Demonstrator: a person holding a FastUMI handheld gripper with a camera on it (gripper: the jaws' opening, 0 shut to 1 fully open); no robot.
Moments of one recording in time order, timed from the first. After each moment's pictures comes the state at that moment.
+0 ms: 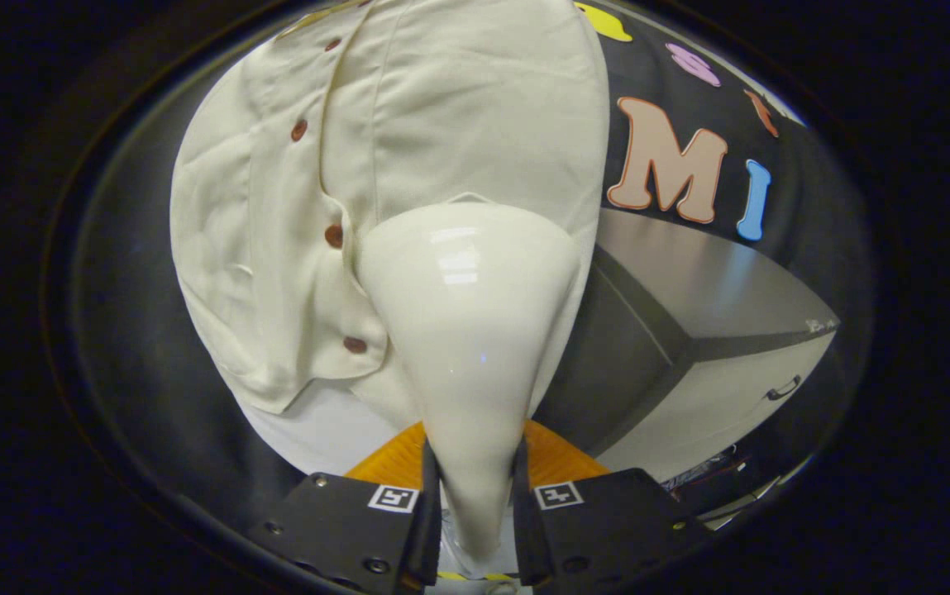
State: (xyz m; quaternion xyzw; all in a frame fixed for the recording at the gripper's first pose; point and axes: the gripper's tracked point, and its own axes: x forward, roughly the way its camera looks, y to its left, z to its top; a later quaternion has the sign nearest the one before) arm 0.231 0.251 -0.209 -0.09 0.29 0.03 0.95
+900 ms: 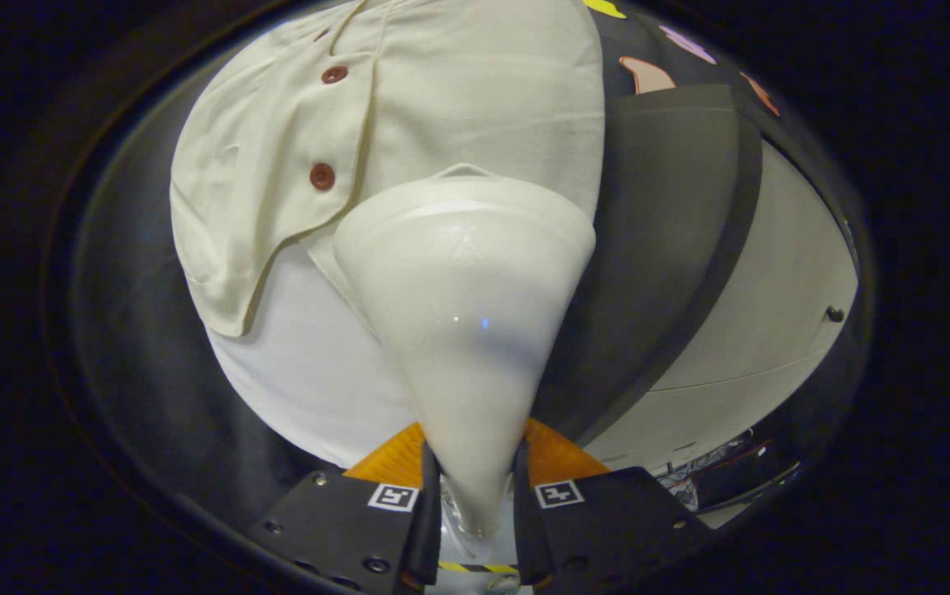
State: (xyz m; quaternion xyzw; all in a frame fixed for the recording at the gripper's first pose) arm 0.229 0.234 -0.302 -0.09 0.33 0.05 0.94
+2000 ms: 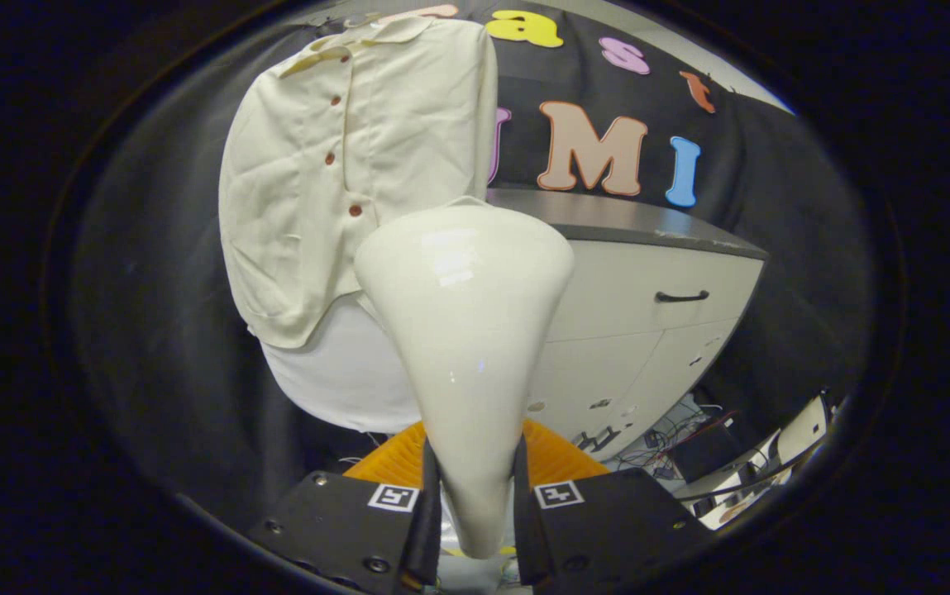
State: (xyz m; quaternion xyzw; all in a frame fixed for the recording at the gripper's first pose) arm 0.055 0.193 -0.192 -0.04 0.28 -0.02 0.96
